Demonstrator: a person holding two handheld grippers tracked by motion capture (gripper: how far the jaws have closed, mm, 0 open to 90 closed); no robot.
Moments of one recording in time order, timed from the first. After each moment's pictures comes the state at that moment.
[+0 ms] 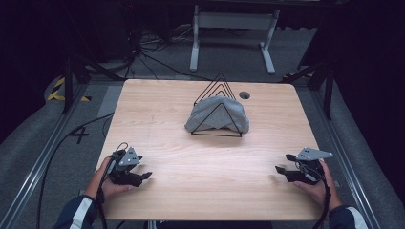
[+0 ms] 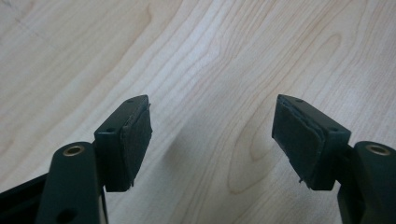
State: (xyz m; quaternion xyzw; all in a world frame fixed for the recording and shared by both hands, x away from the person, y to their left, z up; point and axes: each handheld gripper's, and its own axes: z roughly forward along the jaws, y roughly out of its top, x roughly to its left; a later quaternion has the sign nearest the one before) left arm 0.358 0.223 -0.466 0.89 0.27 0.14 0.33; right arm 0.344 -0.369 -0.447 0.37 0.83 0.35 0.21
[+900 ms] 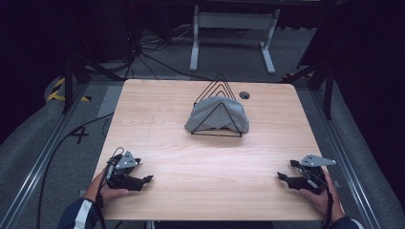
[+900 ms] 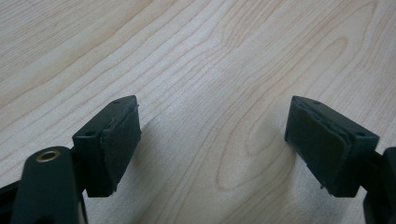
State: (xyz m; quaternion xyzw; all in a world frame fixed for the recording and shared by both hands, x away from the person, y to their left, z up) left arm 0.353 0.228 -0.481 0.87 0.31 0.12 0.37; right arm 0.333 -0.380 -0.468 0.41 0.81 0.36 0.20
